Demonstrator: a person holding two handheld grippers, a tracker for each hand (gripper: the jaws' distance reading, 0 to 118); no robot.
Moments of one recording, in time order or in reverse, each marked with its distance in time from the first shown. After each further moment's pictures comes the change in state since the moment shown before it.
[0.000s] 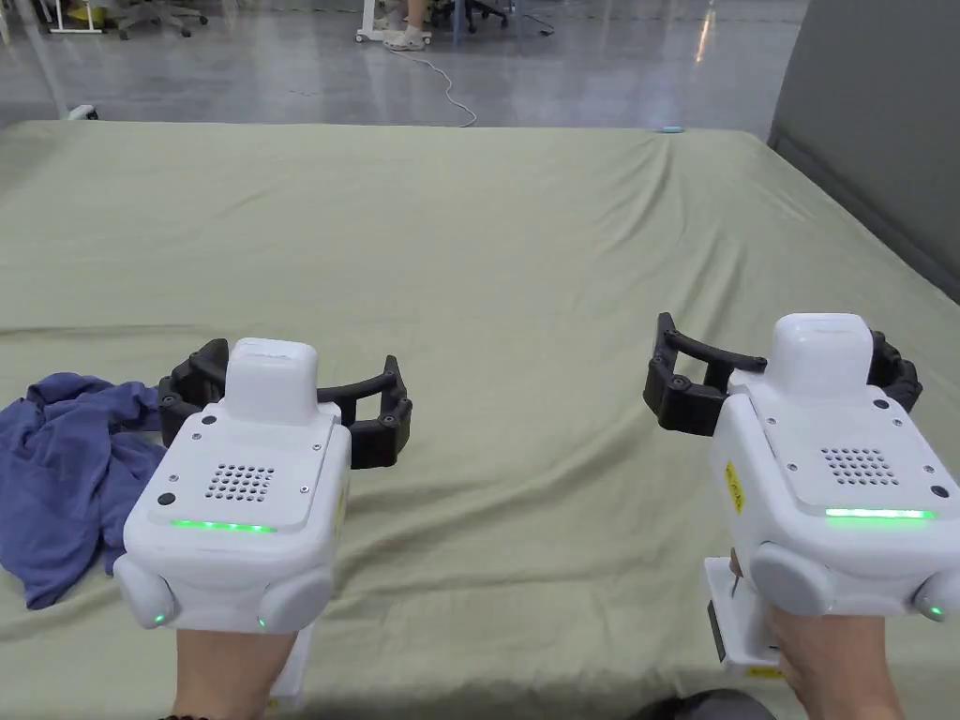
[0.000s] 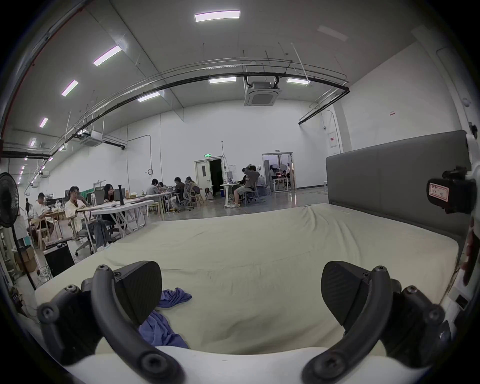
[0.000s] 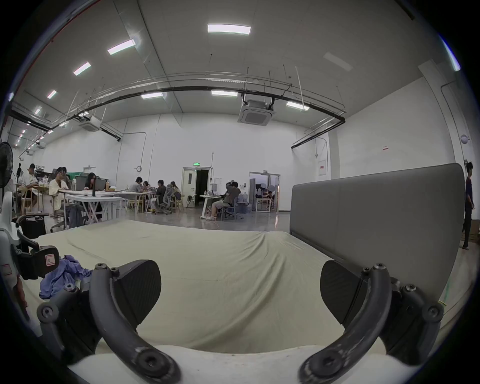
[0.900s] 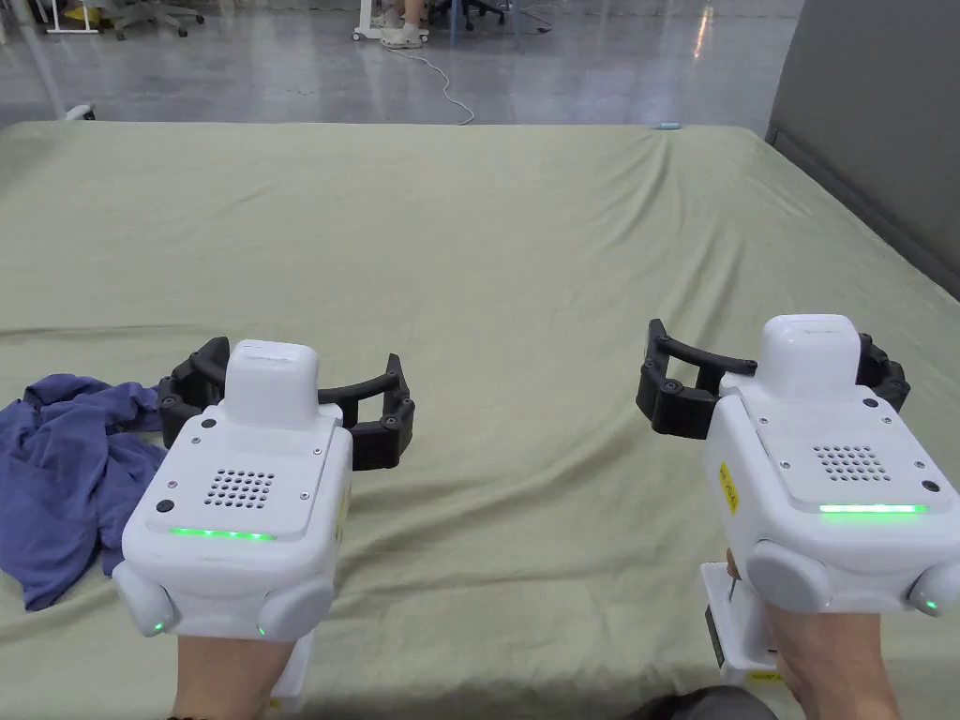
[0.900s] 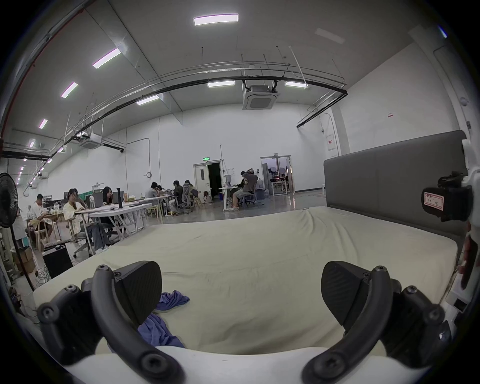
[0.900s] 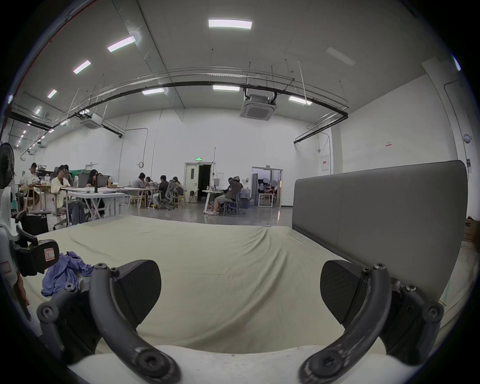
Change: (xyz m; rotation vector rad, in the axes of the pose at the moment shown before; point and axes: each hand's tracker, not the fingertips) left arm 0.003 0.000 0.002 0.023 -0.010 0.000; right arm 0.001 -0.004 -0.002 -0.035 0.017 -0.001
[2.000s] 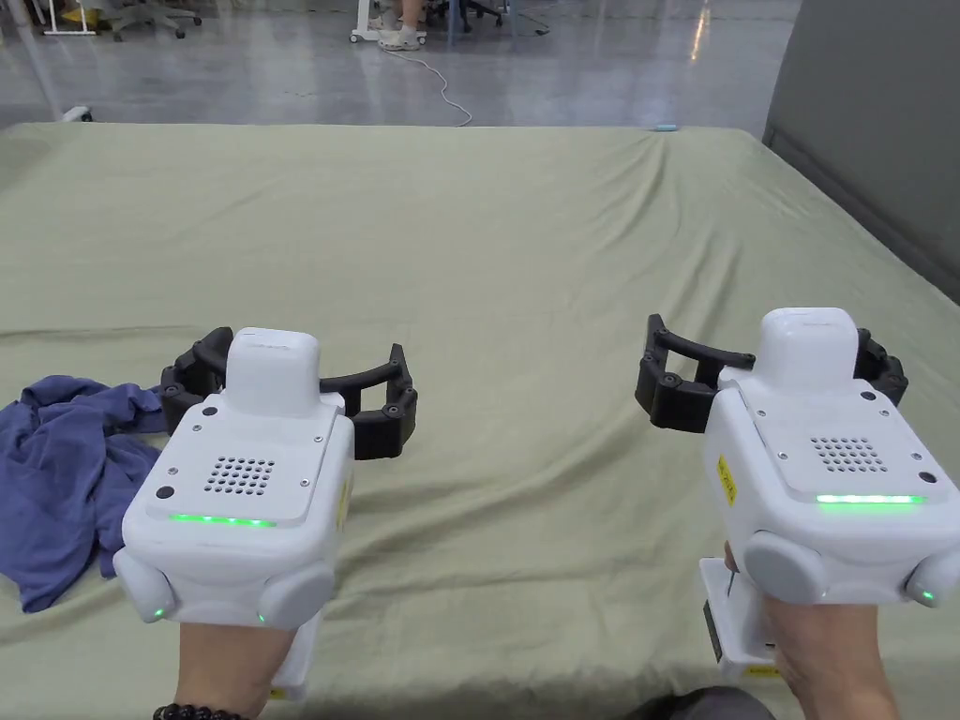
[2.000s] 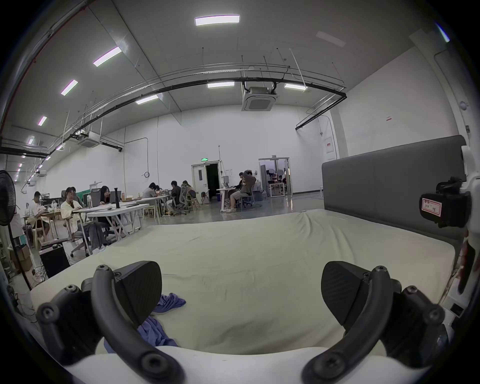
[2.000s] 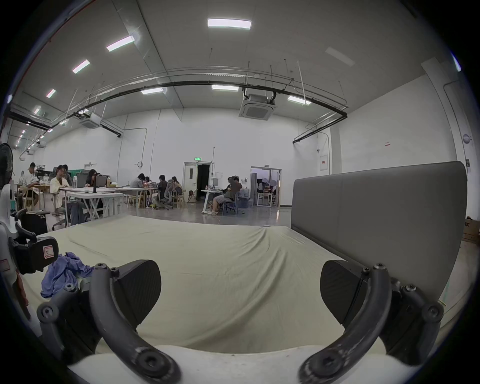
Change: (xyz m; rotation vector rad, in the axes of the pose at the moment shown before) left arm 0.002 0.008 -0.003 0.008 -0.013 0.013; right arm 0.000 0.004 -0.002 -0.003 -0.007 0.000
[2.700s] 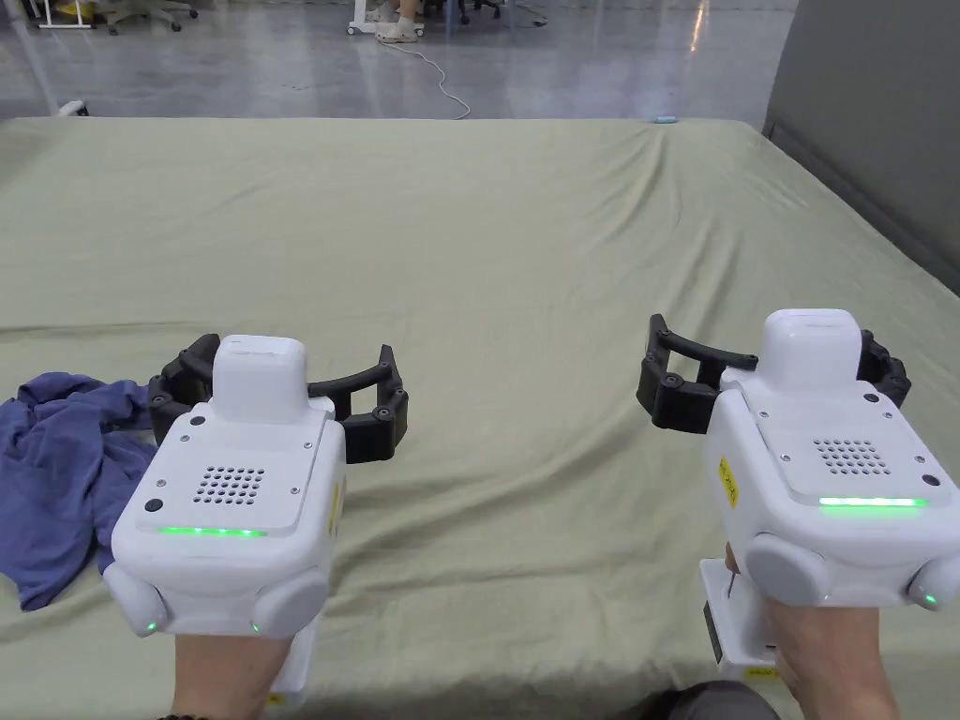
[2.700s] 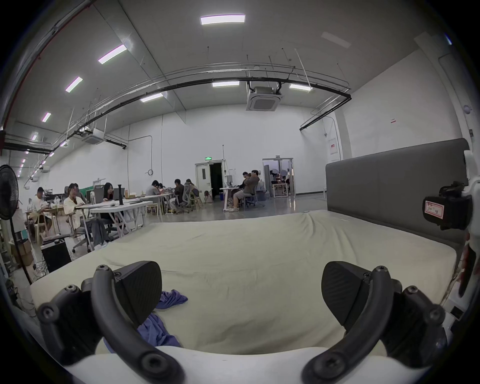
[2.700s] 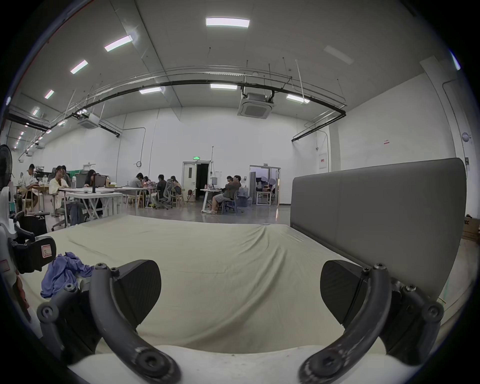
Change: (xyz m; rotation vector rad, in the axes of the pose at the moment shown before) left arm -0.002 -0.005 0.002 -0.001 0.022 0.018; right arm 0.001 -0.004 0.001 -0.008 -0.006 -0.008
